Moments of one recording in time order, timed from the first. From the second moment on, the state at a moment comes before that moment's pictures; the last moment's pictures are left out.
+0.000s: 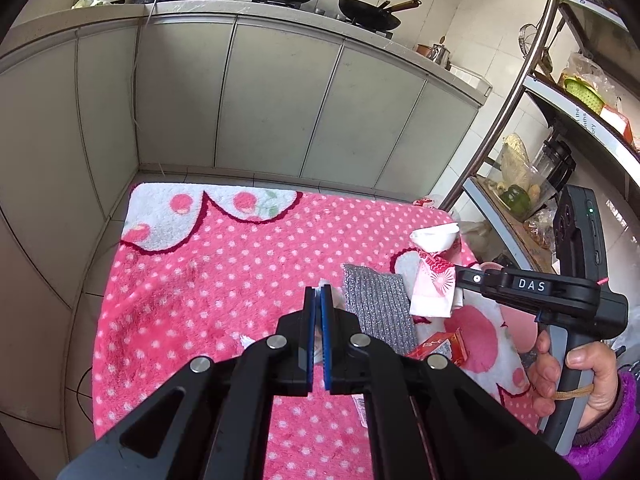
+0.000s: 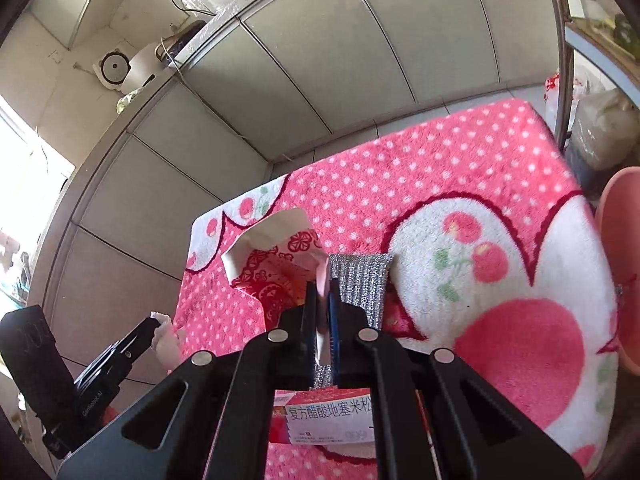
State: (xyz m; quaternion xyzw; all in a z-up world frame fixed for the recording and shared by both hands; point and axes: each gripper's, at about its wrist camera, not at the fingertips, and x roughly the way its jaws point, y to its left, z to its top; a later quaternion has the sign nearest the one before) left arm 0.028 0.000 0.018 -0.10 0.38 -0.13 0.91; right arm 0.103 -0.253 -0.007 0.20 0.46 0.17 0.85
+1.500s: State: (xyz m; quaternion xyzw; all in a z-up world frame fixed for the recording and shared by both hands) left arm 0.039 -0.305 0.036 0.00 0.37 -0.35 0.86; right arm -0.023 -0.505 -0.010 0.23 0.34 -0.07 0.91
